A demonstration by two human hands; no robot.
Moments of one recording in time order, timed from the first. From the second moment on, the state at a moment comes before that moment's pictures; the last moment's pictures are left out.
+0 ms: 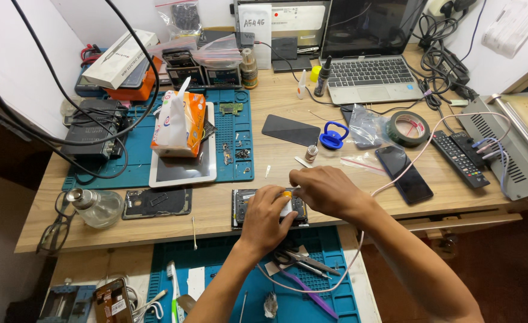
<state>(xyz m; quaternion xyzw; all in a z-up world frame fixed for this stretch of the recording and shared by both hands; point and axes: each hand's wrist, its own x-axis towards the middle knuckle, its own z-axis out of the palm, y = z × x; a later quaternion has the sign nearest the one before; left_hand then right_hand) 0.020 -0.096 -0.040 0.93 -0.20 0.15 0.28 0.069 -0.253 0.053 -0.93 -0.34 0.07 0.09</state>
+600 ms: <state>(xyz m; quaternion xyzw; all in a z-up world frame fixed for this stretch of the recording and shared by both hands) 0.020 -0.097 -0.044 0.92 -0.21 0.17 0.29 0.069 -0.250 0.065 -0.94 -0.31 0.11 0.12</state>
